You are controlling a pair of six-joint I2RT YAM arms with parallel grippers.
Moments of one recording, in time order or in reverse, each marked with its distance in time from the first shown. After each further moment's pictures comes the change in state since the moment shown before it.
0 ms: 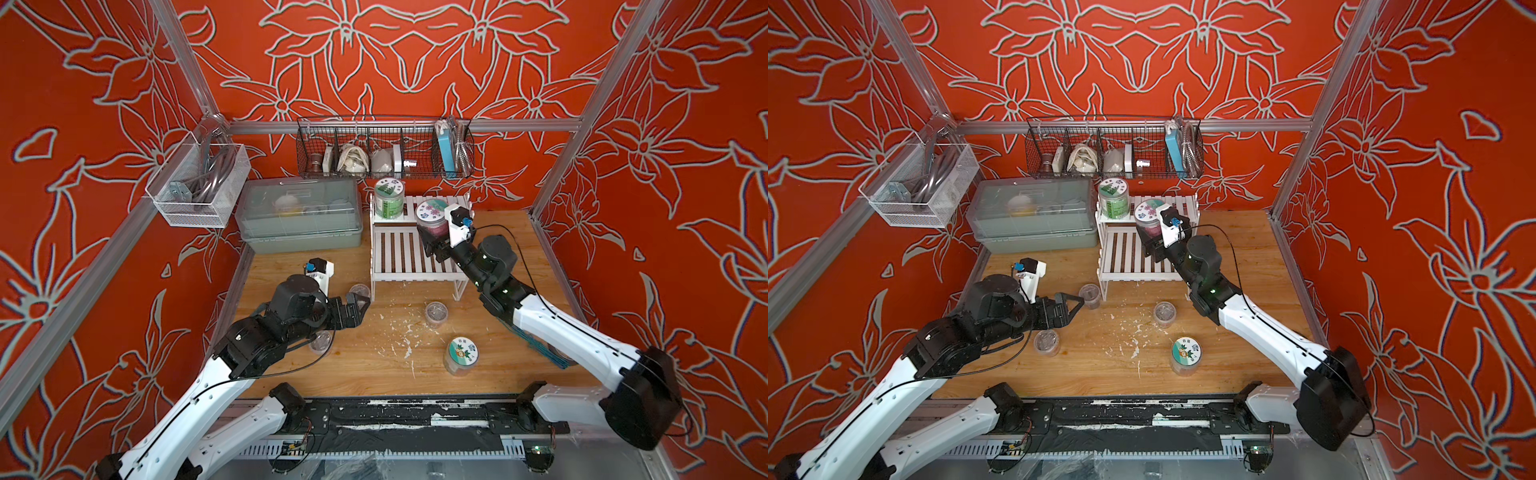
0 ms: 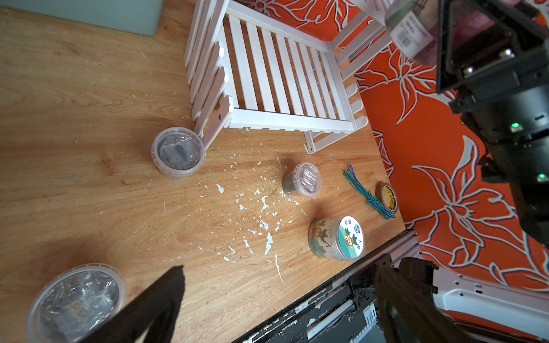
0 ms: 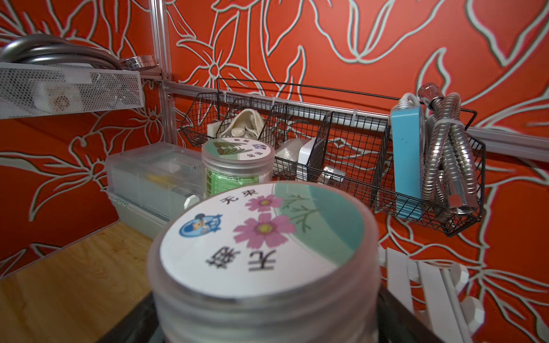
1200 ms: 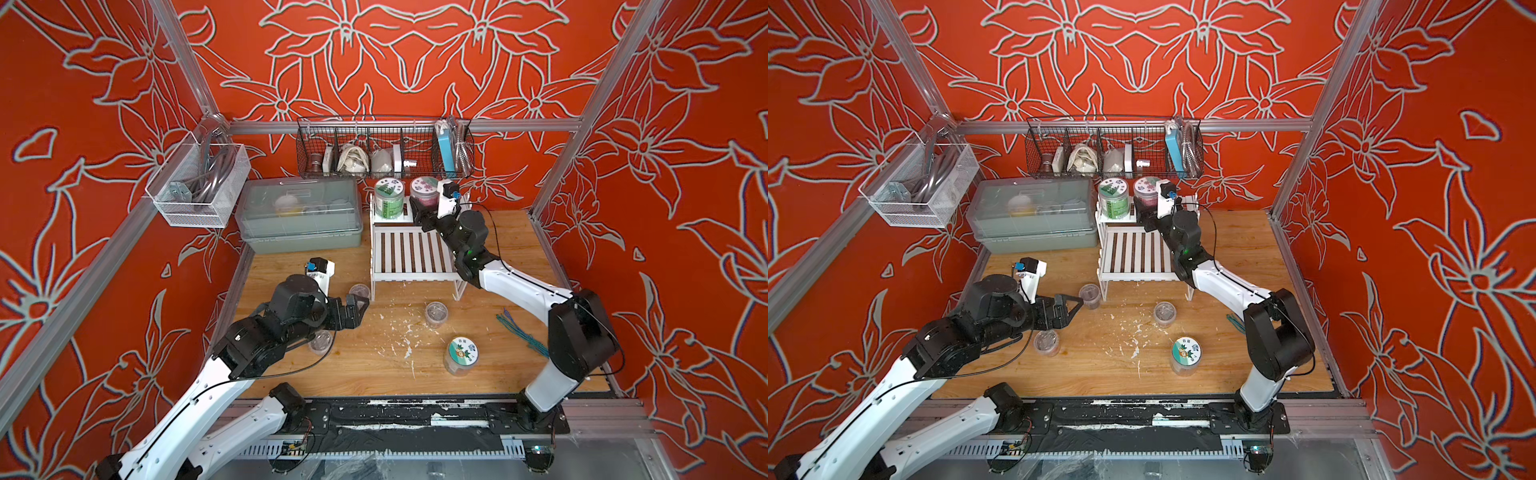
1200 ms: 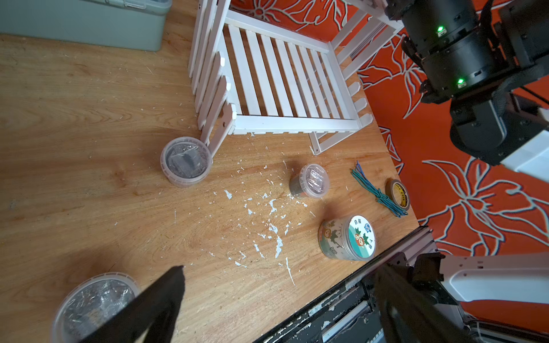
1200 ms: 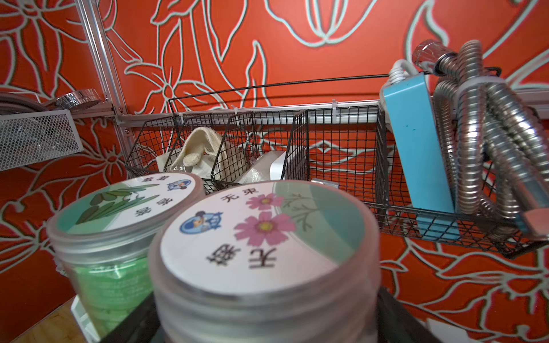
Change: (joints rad) left arm 0.004 0.000 0.008 -0.003 -0.023 0.071; right arm -0.098 0.378 0.240 0.211 -0.023 0.166
